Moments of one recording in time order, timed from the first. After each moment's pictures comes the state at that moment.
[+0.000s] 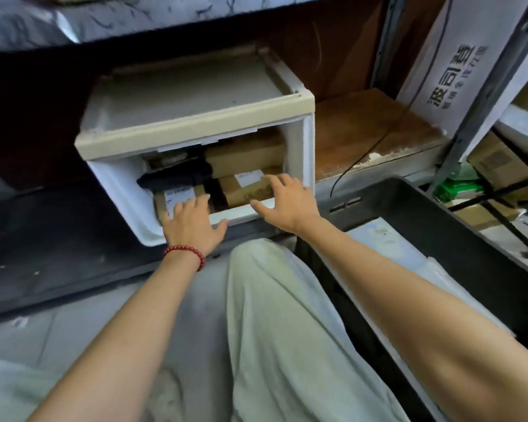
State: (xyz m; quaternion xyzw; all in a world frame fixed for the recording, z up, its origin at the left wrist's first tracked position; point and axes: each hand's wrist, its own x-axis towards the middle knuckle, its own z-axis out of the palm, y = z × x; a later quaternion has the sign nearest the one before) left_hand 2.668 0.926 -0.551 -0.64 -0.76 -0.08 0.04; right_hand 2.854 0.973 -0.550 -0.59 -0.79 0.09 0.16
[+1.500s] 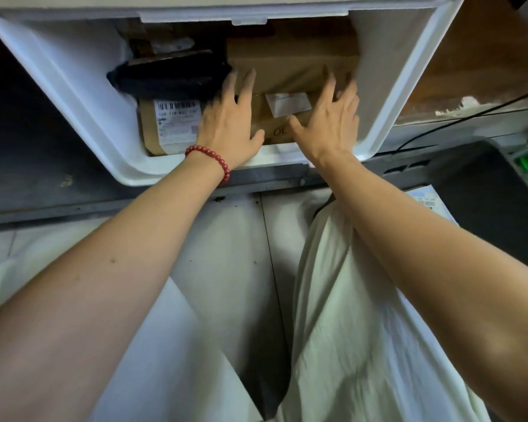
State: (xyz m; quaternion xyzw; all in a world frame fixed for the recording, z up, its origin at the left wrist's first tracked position) left_hand 2.650 1.065 -0.610 -0.71 -0.69 -0.14 -0.01; right_hand 2.801 1.091 -0.612 -0.71 -0.68 0.07 0.18
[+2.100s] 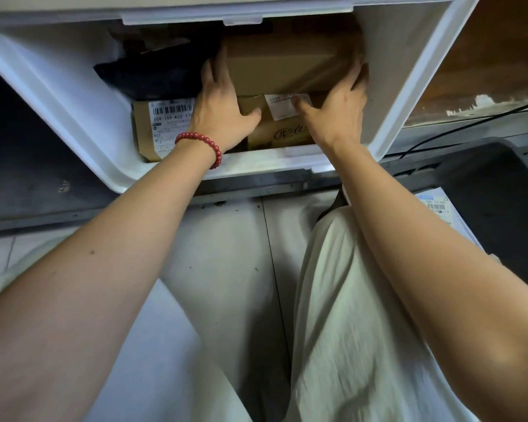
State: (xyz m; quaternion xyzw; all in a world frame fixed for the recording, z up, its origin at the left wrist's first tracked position) left_hand 2.646 1.088 -0.594 -0.64 -0.72 -0.24 -0.11; right_hand 2.808 1.126 -0.615 -0.69 -0.63 0.17 0.32
